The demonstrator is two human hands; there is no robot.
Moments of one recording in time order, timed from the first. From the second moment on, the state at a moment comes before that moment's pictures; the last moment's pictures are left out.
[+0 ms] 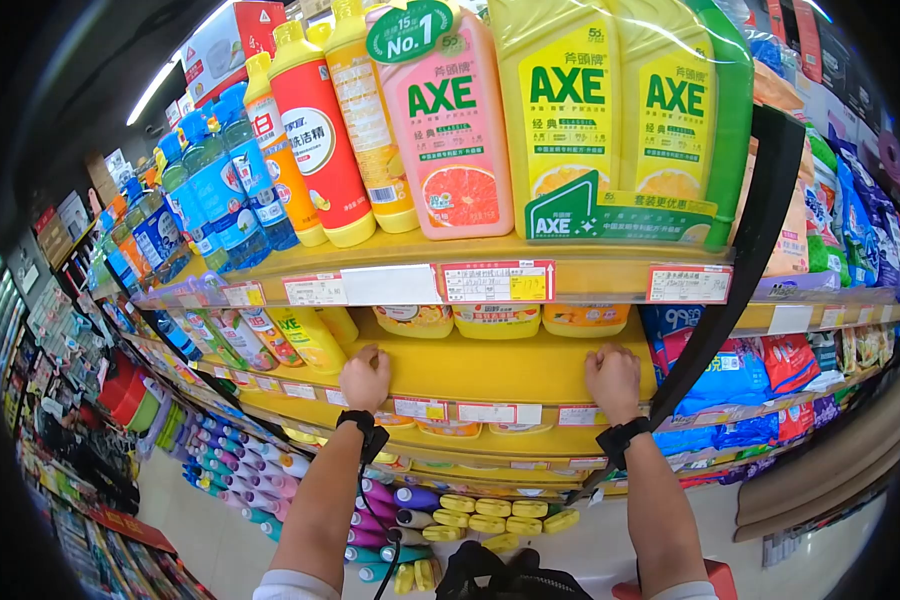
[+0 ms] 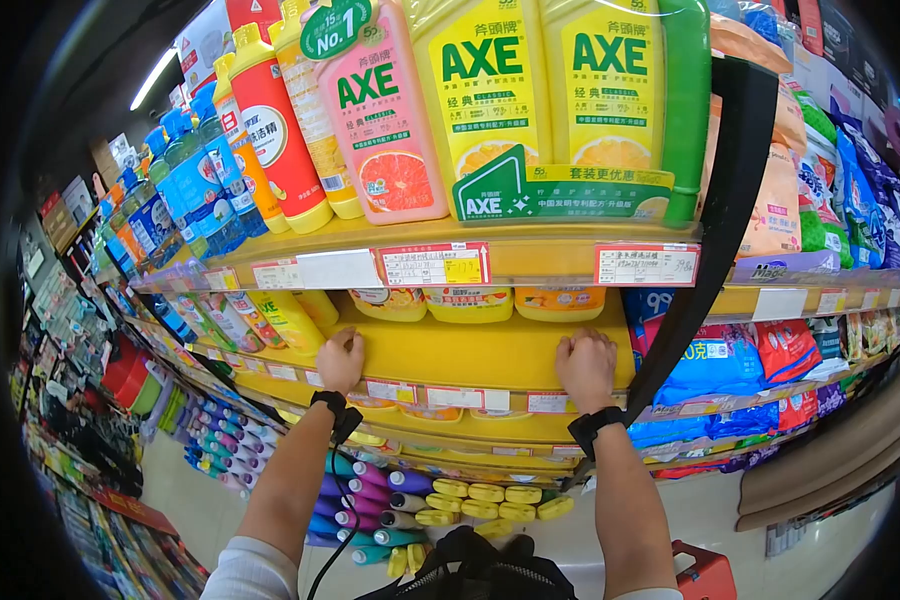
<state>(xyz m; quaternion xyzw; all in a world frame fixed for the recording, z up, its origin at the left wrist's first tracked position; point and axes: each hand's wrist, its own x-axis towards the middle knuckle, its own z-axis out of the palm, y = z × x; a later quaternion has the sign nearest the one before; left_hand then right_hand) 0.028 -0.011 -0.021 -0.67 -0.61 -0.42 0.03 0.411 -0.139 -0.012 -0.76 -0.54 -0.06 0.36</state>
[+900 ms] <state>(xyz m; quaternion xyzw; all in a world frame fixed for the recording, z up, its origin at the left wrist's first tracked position) 0.029 -0.010 -0.020 -0.66 -0.62 -0.42 0.03 0.413 -0.137 -0.012 -0.76 -0.54 -0.04 0.37</state>
